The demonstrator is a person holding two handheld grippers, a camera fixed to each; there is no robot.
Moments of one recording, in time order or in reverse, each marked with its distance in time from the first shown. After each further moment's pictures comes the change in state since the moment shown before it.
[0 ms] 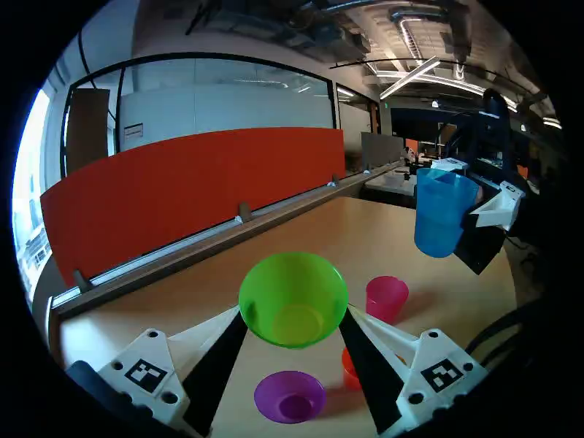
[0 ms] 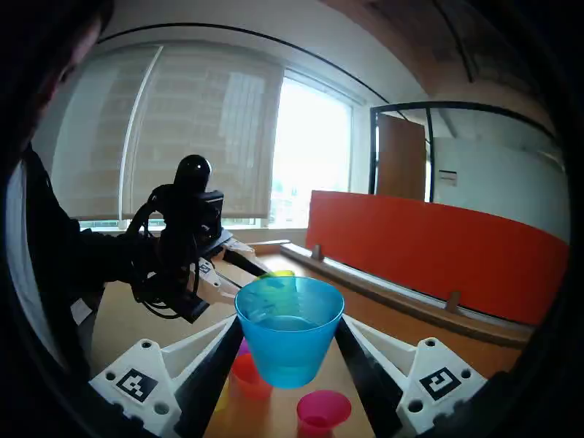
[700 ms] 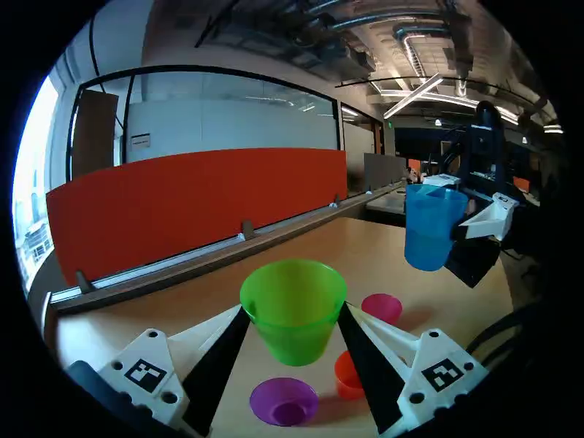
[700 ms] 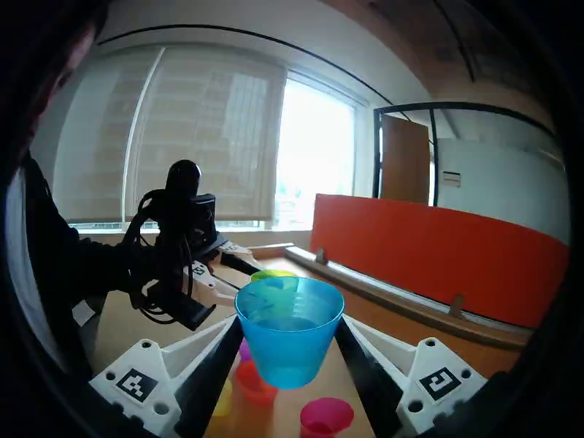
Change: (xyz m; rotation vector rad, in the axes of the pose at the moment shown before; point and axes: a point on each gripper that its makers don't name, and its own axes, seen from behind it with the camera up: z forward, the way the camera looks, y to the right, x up) left arm 0.016 -0.001 -0.015 0.011 0.094 -0.033; right arm 0.013 -0.007 0.008 0.025 0.005 -0.001
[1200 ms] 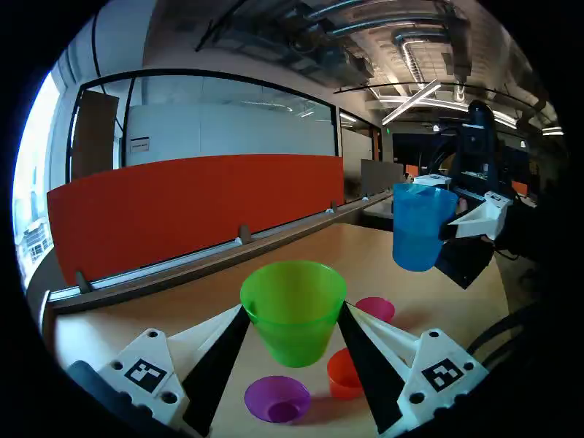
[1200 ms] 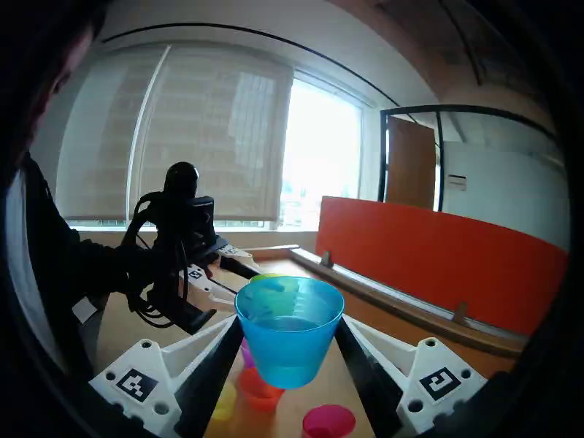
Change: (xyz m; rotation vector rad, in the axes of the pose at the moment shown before) left arm 0.004 0.007 -0.009 -0.011 0.025 -0.005; right arm 0.011 -0.006 0.008 0.020 -0.001 -0.018
